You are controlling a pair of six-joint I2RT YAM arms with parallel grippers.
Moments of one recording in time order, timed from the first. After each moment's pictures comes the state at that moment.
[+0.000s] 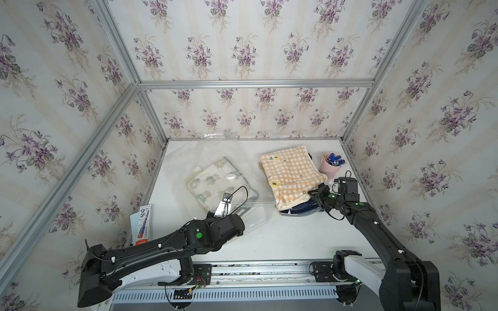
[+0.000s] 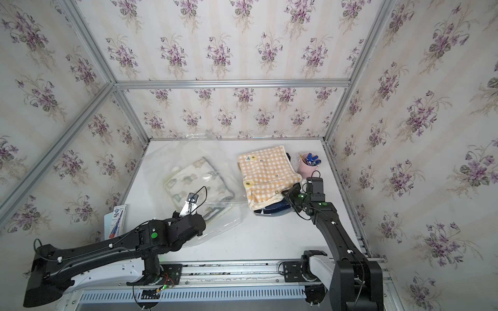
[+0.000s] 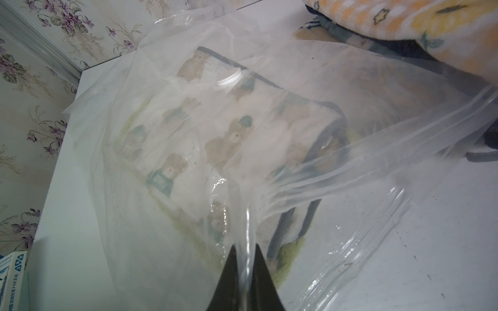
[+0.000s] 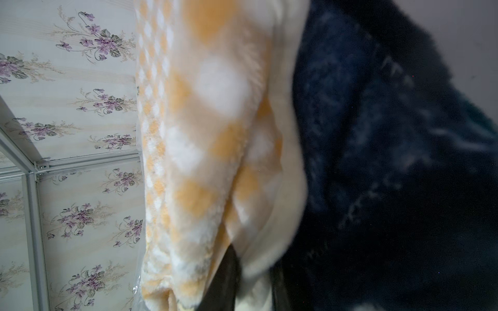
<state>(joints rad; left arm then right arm) -1.14 0.94 0.71 -0.79 -0.80 -0.62 0.01 1.06 0.57 -0.33 -0.50 0.93</state>
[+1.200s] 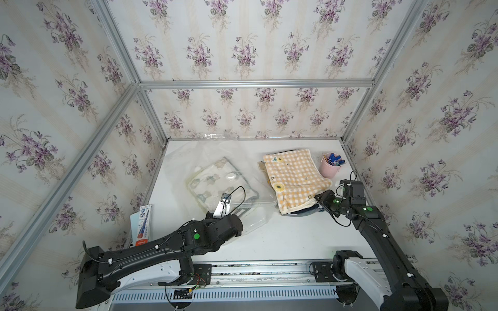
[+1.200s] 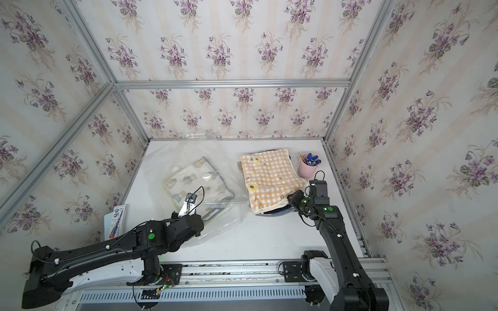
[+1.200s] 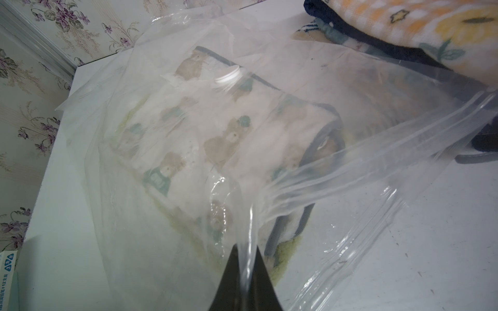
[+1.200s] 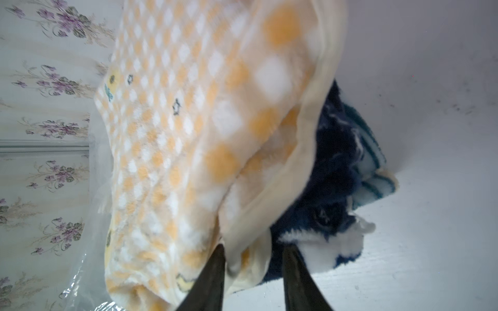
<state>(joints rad) -1.14 0.91 0.70 -0.79 -0.79 -0.63 0.01 0.90 0.62 -0.62 -0.35 0.71</state>
